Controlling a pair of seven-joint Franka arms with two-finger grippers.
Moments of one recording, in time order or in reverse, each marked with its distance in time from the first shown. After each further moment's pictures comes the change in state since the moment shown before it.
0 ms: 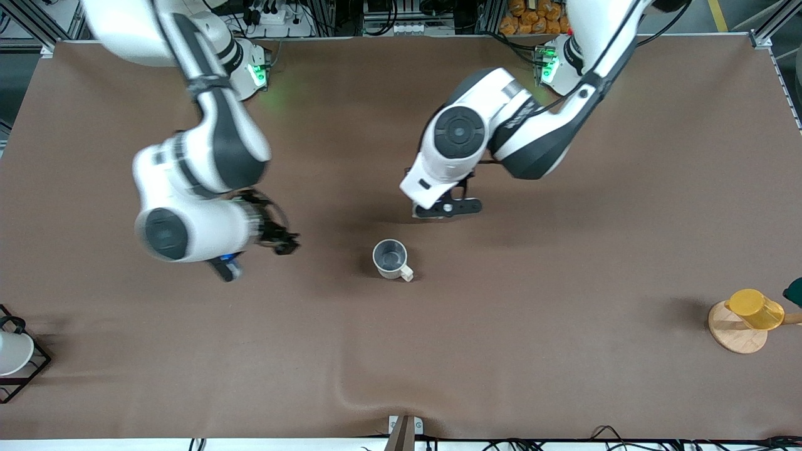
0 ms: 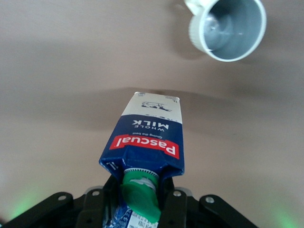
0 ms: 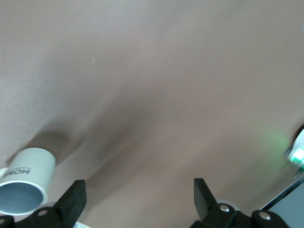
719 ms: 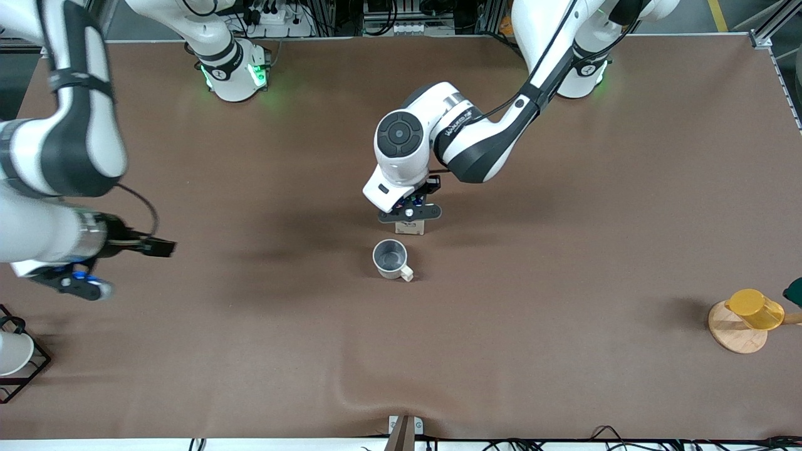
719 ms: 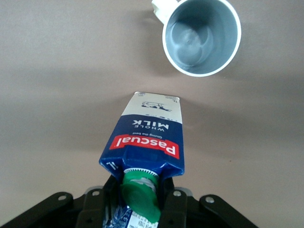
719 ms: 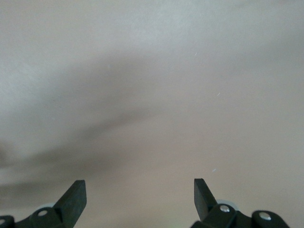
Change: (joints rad) left arm -0.287 0.086 0.269 0.080 0.000 0.086 0.033; right arm -0.283 -0.083 -0.008 -0.001 -0.195 0.032 -0.783
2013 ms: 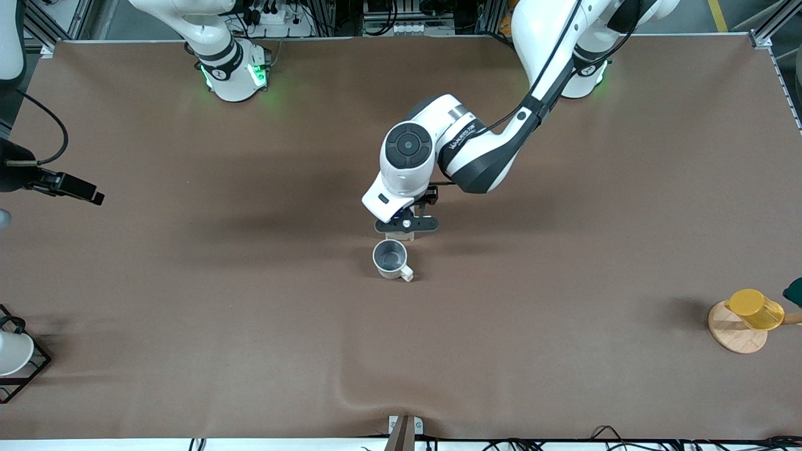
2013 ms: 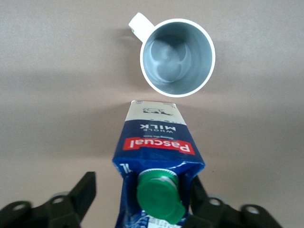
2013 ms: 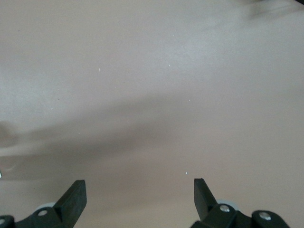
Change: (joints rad) left arm 0.012 0.032 0.008 0.029 -0.035 0.076 0.040; right arm -0.107 -0.383 0.014 -0.340 -0.006 0.135 -0.135
